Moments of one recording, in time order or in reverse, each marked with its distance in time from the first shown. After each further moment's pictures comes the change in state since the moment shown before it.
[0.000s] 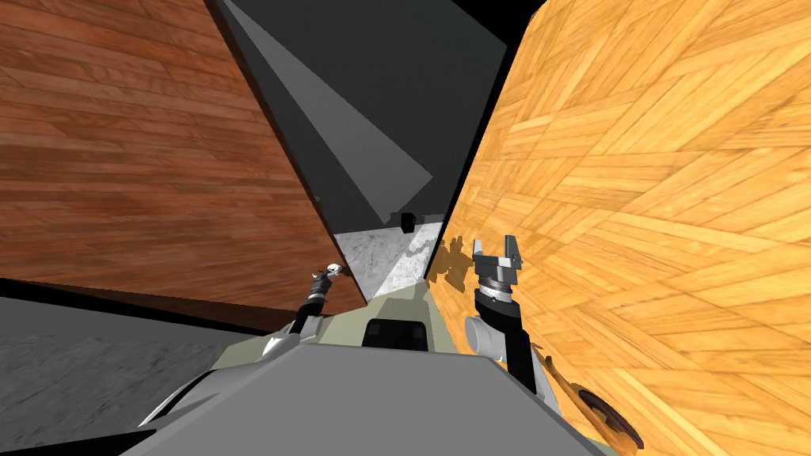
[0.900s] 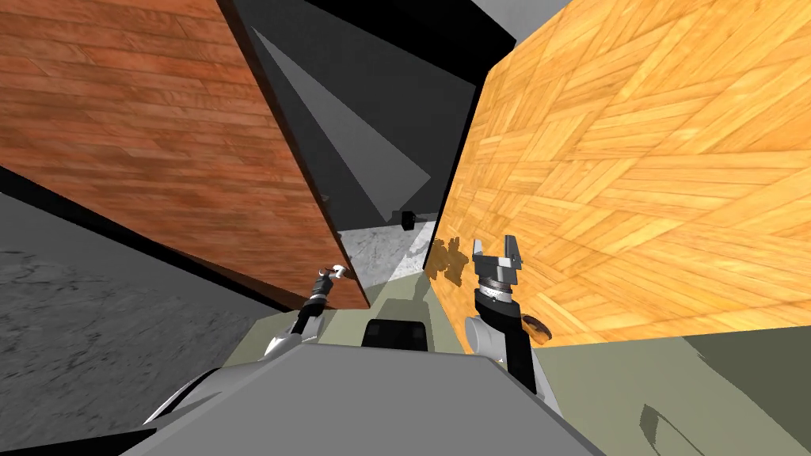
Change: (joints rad) arm -0.006 -0.008 -0.009 0.018 -0.005 -0.002 0.001
